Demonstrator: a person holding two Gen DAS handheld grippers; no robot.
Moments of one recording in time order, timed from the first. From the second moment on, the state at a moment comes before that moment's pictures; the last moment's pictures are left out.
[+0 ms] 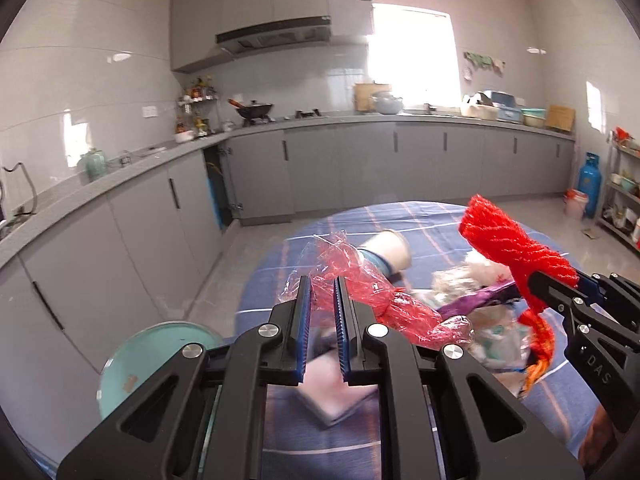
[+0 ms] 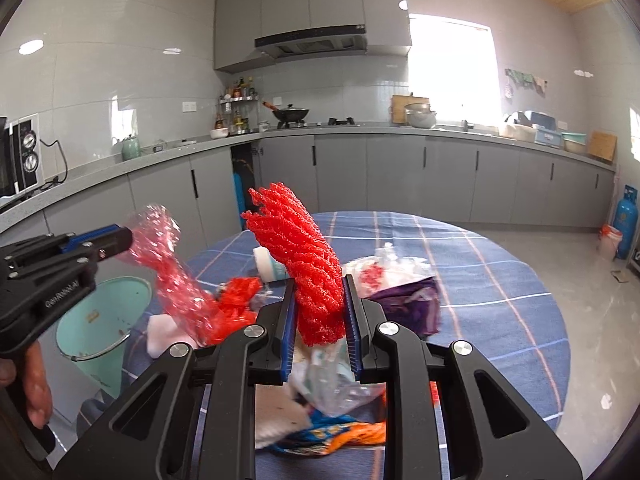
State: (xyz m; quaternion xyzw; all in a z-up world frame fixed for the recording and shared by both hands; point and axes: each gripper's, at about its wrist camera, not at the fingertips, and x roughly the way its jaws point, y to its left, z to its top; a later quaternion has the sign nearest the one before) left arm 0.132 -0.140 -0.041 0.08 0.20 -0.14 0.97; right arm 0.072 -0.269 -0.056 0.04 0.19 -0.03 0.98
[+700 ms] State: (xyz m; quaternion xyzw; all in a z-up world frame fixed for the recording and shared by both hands) left arm 0.144 -0.031 -0.042 0.07 0.20 0.02 0.98; right arm 0.129 -0.195 -0.036 0.04 0.20 0.09 0.98
